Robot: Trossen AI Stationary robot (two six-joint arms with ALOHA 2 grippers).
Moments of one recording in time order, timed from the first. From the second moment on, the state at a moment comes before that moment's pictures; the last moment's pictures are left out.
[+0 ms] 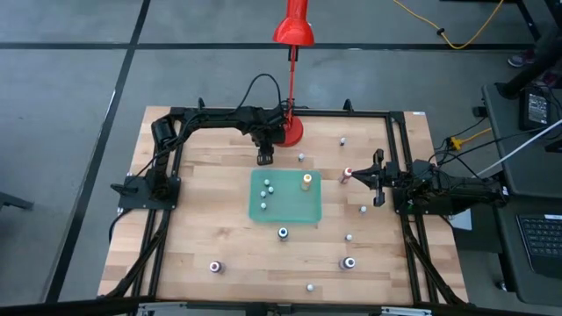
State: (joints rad) left arm 0.48 2.00 1.46 -0.74 0.10 0.37; right arm -0.05 0.01 0.01 0.03 0.05 0.02
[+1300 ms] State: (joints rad) left arm 0.47 1.97 1.47 -0.76 0.08 0.37; right arm -0.05 0.01 0.01 0.03 0.05 0.02
